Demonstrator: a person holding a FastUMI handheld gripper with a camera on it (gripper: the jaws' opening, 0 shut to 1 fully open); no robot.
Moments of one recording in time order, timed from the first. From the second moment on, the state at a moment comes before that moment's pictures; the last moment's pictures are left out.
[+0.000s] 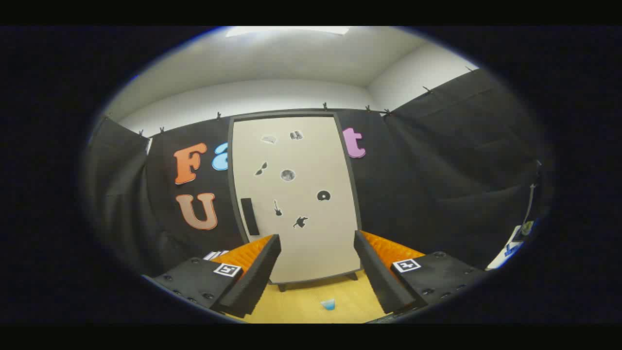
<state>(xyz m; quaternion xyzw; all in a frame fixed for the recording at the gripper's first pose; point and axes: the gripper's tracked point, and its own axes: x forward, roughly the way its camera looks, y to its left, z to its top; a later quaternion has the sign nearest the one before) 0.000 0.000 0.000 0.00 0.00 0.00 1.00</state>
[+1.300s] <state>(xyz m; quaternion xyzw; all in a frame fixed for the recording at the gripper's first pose) 0.025 0.047 -0.012 -0.02 0.02 0.04 1.00</state>
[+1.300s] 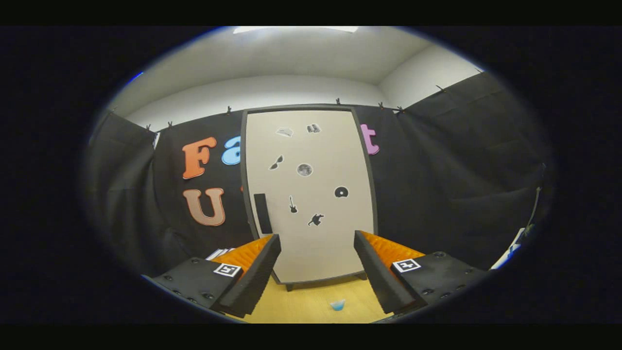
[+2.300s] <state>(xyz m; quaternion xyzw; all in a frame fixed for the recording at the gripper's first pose) 0.198 0.170 -0.052 -0.06 0.08 0.09 0.99</state>
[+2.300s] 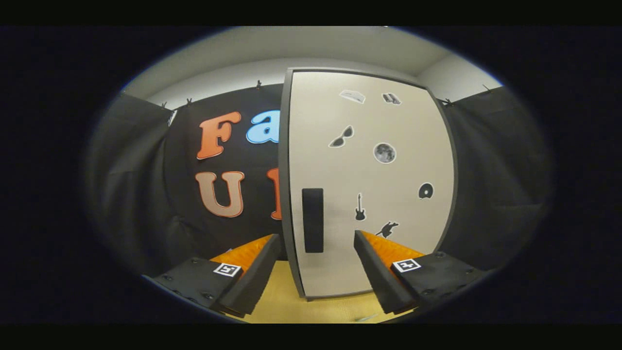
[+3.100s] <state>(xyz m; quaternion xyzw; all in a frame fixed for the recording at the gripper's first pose) 0.274 0.180 -0.083 -0.05 0.14 0.11 0.98</state>
